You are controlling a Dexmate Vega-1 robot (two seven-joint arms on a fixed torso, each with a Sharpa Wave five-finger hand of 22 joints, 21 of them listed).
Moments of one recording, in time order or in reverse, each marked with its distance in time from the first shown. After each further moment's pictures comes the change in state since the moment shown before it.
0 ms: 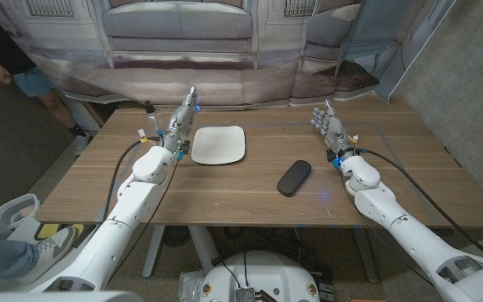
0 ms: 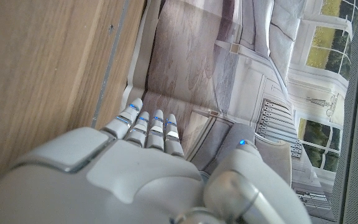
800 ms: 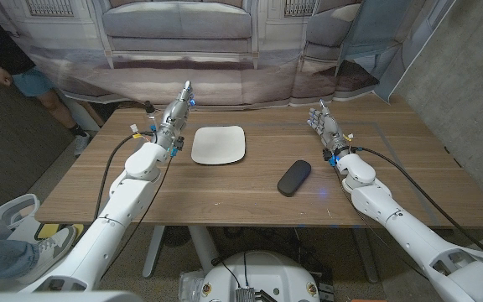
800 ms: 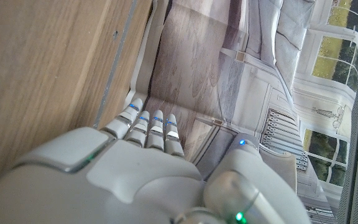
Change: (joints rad) left arm 0.006 0.038 -0.020 -0.030 0.000 -0.024 -0.007; left_hand 0.017 0.009 0.000 -0.008 0.000 0.000 0.000 0.000 0.000 -0.005 -0.005 0.000 0.000 0.000 0.000 0.000 0.000 0.000 0.000 0.000 0.000; right arm 0.037 0.015 -0.023 0.037 -0.029 -0.012 -0.003; right_hand 0.000 0.000 0.000 0.000 0.000 0.000 0.000 0.000 0.005 -0.004 0.004 -0.008 0.005 -0.001 0.000 0.000 0.000 0.000 0.000 -0.001 0.000
